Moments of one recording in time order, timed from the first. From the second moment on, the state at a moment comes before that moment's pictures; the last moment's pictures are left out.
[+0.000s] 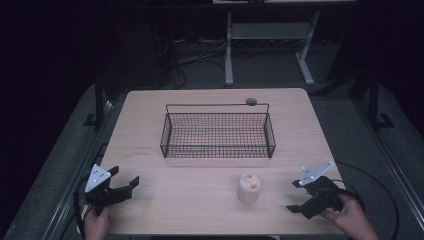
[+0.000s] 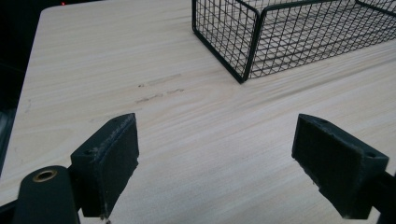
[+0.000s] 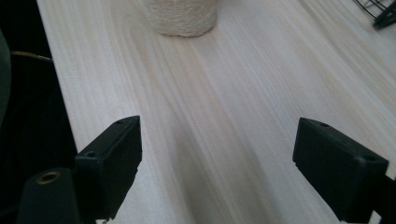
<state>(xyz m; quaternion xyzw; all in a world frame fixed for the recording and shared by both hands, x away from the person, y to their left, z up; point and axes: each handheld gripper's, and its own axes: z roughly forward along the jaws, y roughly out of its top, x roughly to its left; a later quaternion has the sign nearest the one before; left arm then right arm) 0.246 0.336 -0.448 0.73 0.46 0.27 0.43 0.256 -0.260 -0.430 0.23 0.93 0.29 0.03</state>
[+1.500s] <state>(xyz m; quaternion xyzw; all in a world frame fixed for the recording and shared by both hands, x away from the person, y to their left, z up) 0.246 0.341 -0.446 0.73 0.45 0.28 0.43 0.289 -0.173 -0.386 0.15 0.95 0.26 0.00</state>
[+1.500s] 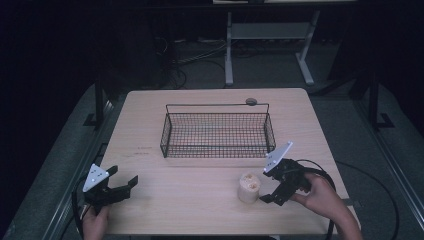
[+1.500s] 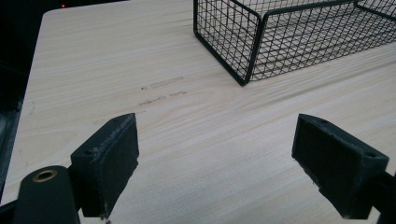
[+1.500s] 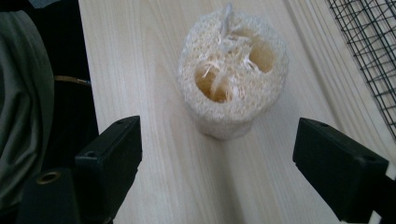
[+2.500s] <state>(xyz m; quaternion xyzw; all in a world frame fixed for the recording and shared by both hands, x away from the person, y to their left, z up) 0.245 0.342 -0.444 0.72 0.46 0.28 0.44 0.305 -0.144 -0.384 0.13 0.96 0.23 -0.01</state>
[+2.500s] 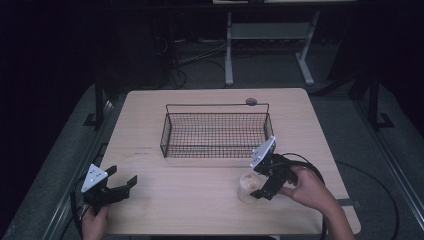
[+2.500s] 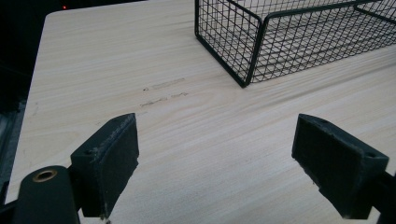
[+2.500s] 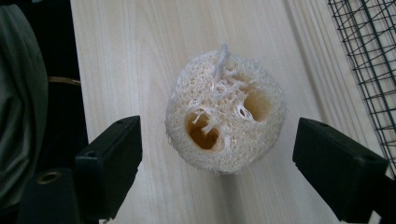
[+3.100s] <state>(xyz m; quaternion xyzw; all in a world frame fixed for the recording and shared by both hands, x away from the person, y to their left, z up) 0.245 0.342 -0.444 0.72 0.46 0.28 0.44 0.311 -0.130 -0.388 0.12 0.97 0.21 -0.01</state>
